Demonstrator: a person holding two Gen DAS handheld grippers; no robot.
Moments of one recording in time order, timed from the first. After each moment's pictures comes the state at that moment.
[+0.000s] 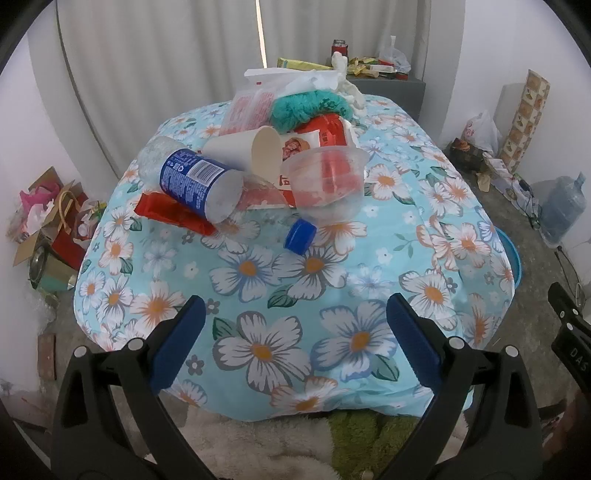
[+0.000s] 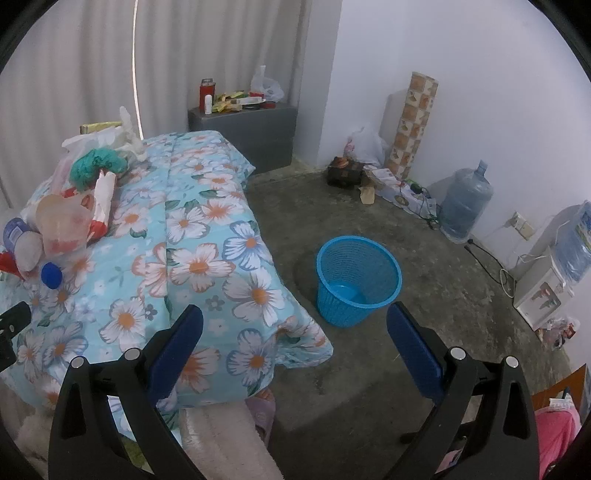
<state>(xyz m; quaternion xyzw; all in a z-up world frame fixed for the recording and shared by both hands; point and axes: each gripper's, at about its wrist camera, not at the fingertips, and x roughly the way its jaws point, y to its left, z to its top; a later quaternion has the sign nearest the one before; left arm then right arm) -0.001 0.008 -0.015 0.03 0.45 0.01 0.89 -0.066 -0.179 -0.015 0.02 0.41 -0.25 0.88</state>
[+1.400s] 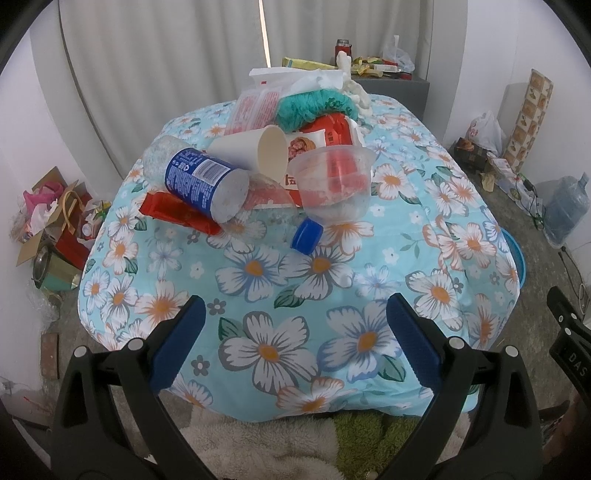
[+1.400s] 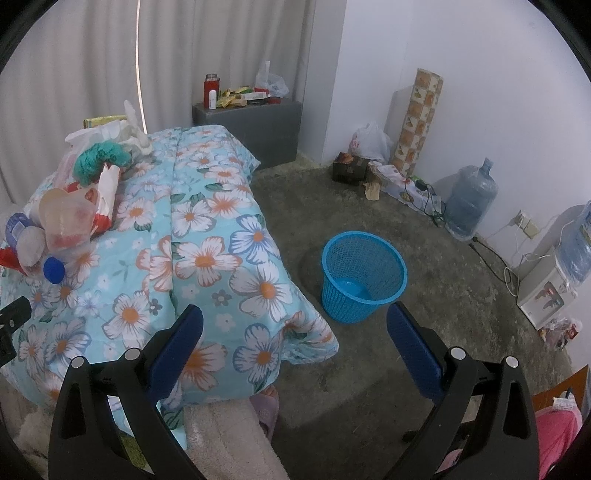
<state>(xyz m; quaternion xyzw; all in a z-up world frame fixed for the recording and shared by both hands) -0.001 0.012 -0.013 0.03 0.45 0.02 0.89 -0.063 -0.172 -0.022 0.02 0.42 -0.25 0.87</state>
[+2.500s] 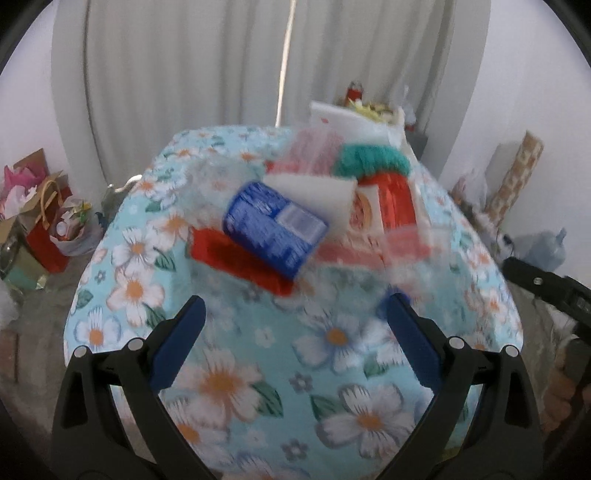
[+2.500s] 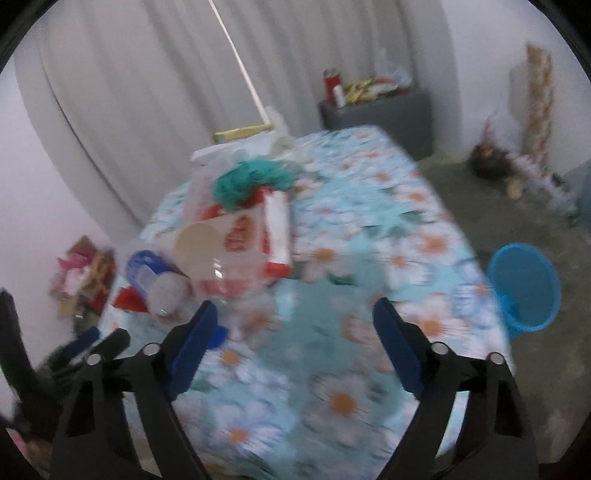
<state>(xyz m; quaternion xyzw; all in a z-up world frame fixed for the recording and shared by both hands) 0.037 0.128 -0.015 -0.07 0.37 -0.02 0.92 0.054 -0.105 -0.025 0.17 0.43 0.02 0.89</state>
